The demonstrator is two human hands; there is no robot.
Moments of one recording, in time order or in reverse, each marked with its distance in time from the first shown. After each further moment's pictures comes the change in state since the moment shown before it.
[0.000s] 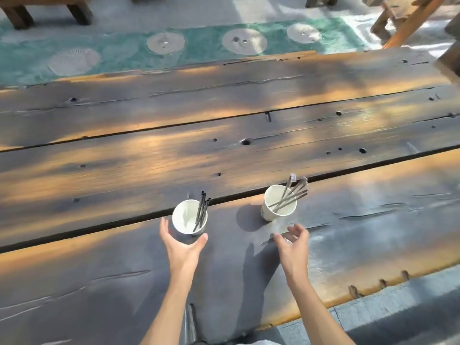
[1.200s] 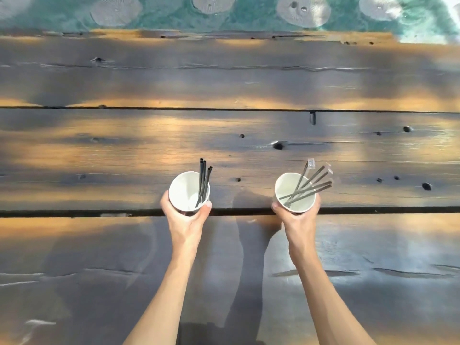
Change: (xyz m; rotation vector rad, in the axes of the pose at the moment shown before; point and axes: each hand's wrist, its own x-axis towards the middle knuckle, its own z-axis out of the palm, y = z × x) left_hand 0.078 0.041 0.051 -0.207 0.199 0.046; right_hand 0.112 -0.081 0.067 0.184 -0.254 -0.213
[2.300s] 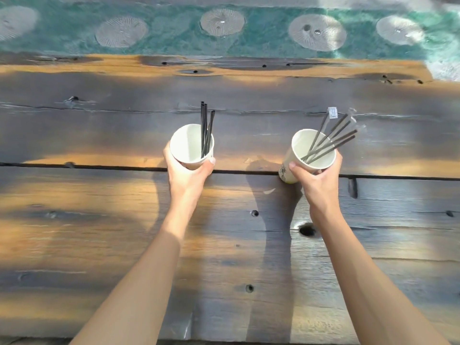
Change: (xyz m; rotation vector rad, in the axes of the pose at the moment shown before) left_hand 0.303 0.069 0.163 0.045 -0.021 0.227; right_hand 0.310 -0.067 0.140 0.029 -0.108 -0.176
